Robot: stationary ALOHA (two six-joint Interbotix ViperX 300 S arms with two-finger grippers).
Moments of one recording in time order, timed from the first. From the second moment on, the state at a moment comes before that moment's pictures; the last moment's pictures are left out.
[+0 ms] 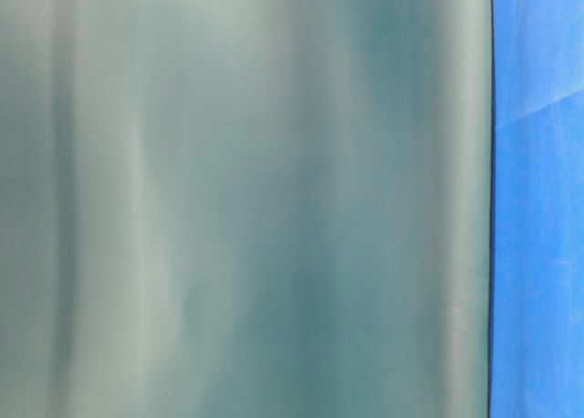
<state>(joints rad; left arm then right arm) -0.03 -0.97 1.17 0.00 -0.29 -0.01 0.00 -0.95 1.15 0.02 -0.22 0.02</state>
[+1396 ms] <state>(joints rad) -0.03 -0.12 0.57 0.00 -0.47 -0.02 0.00 -0.94 1.14 0.02 -0.22 0.02</state>
